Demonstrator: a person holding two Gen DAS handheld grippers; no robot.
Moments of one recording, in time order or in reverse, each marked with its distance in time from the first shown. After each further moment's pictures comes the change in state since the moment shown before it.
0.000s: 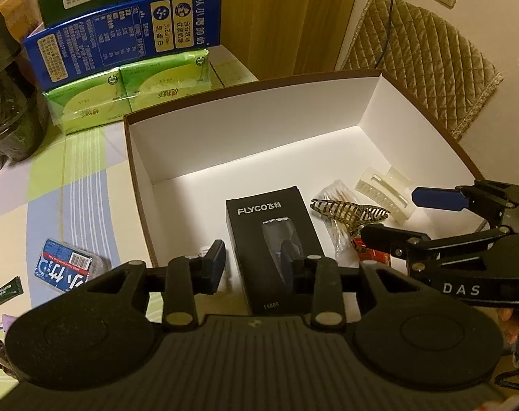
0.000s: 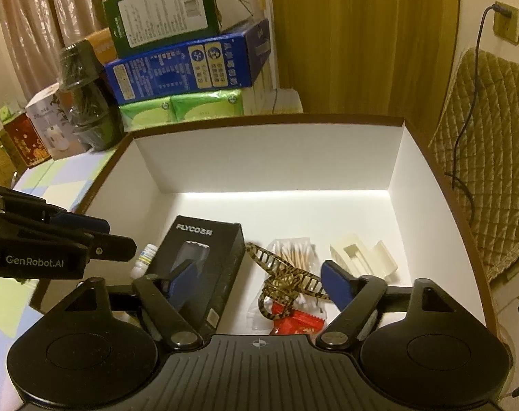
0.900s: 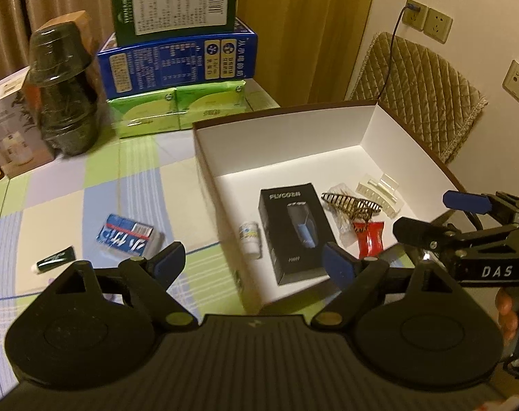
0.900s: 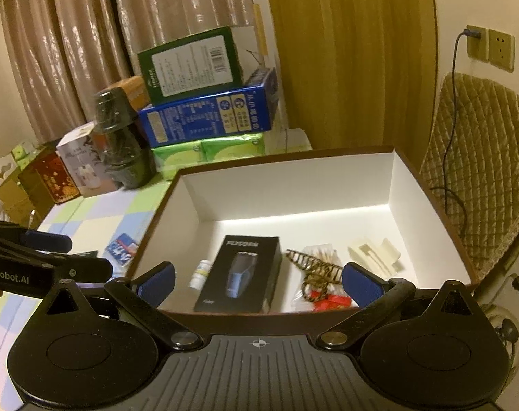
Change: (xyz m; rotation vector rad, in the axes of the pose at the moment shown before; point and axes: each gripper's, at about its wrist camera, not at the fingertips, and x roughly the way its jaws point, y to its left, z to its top) left arm -0.101 0.026 -0.052 -0.043 -0.110 0.036; right arm -0.078 0.047 -0.027 0.059 -0.137 0.028
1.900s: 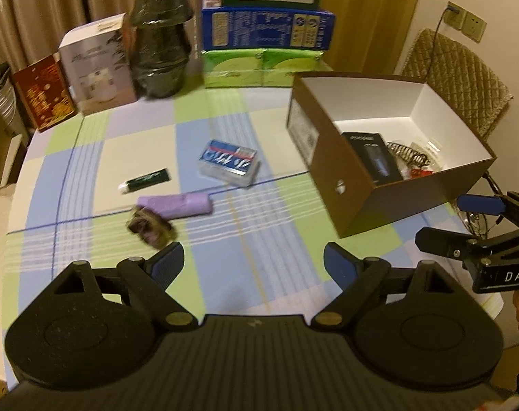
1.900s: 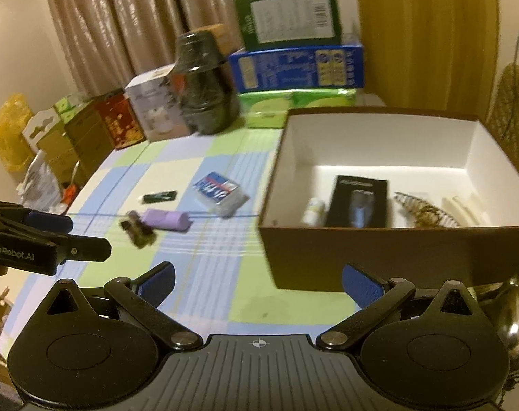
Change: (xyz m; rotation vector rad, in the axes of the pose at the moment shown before) left arm -0.072 0.098 -0.086 -0.084 0.050 0.096; right arm 0.006 0.121 -0.054 -0.089 0.127 0.120
